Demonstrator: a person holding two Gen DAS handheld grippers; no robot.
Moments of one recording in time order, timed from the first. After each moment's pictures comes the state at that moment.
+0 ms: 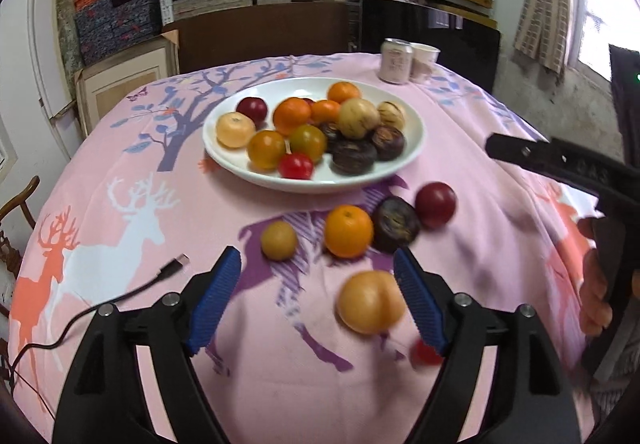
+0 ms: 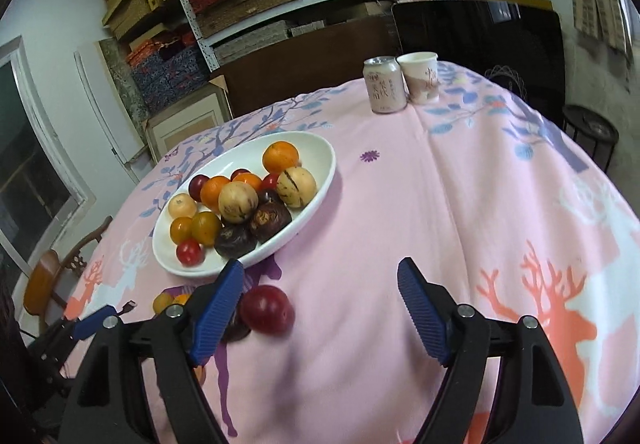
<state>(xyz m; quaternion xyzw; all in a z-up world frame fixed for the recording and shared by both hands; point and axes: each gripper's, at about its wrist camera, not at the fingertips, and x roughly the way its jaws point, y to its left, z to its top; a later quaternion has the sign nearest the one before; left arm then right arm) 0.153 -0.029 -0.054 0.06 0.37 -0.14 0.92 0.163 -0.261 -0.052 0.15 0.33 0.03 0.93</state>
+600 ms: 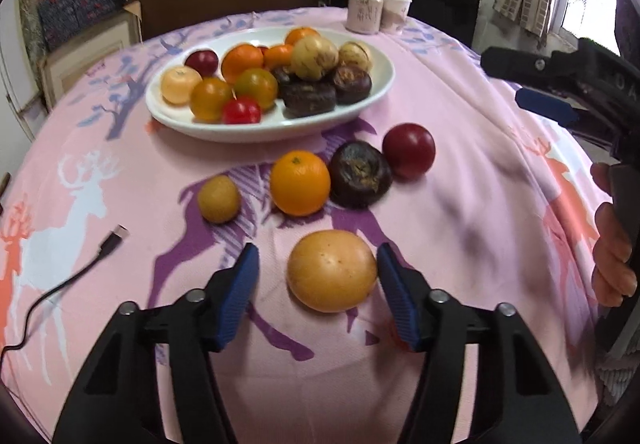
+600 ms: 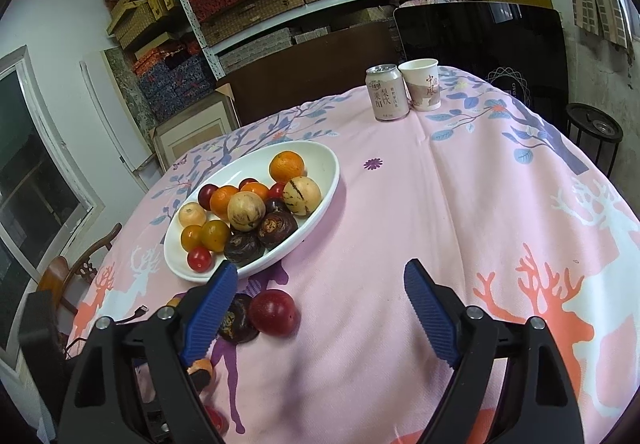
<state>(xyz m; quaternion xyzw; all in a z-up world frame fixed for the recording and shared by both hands) 0.166 -0.052 -0.087 0.08 0.44 -0.19 0.88 0.159 -0.266 -0.044 0.16 0.32 0.04 0.93</state>
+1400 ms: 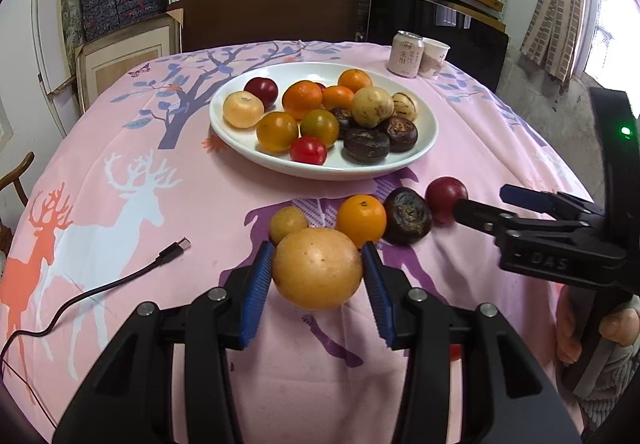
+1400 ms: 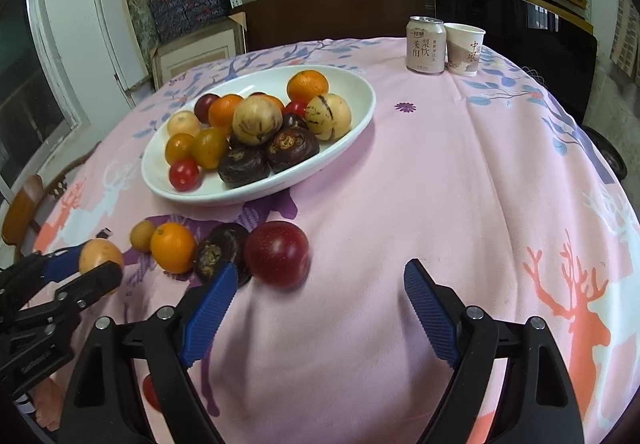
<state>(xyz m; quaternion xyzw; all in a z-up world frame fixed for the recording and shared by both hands) 0.166 -0.016 -0.060 0.03 0.40 -0.14 0.91 0.180 -0.216 -0.083 0.05 0.41 0.05 0.91</state>
